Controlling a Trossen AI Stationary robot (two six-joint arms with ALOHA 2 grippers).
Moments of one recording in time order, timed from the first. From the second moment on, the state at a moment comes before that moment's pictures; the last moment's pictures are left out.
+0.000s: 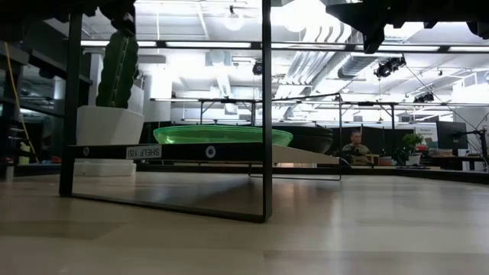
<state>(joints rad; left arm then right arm) -0.34 0.87 0.26 0.78 -0.17 0.02 0.30 0.99 0.36 0.73 0.38 0.15</state>
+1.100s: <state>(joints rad) -0.34 0.47 0.24 0.24 -0.30 0.04 0.30 0.99 0.36 0.71 0.38 0.16</state>
